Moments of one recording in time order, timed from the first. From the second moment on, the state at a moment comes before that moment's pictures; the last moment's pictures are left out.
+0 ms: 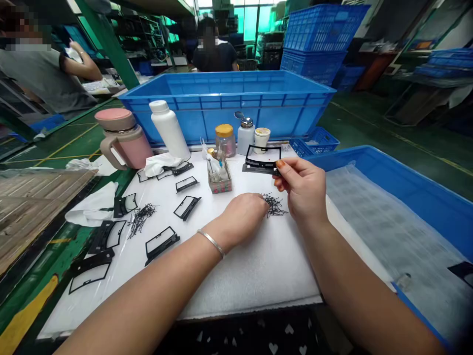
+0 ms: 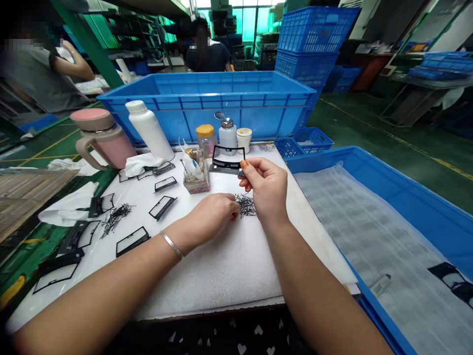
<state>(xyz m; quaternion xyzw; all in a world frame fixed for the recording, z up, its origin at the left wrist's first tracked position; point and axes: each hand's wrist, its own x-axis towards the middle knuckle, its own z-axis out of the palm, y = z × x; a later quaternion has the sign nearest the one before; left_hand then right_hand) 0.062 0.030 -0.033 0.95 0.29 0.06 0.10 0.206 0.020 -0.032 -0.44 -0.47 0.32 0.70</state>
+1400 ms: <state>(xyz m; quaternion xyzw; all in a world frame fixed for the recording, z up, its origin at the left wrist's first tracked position) -0.024 0.007 -0.034 0.81 0.44 0.37 0.09 0.155 -0.003 -0.034 -0.45 -0.58 0.49 0.46</state>
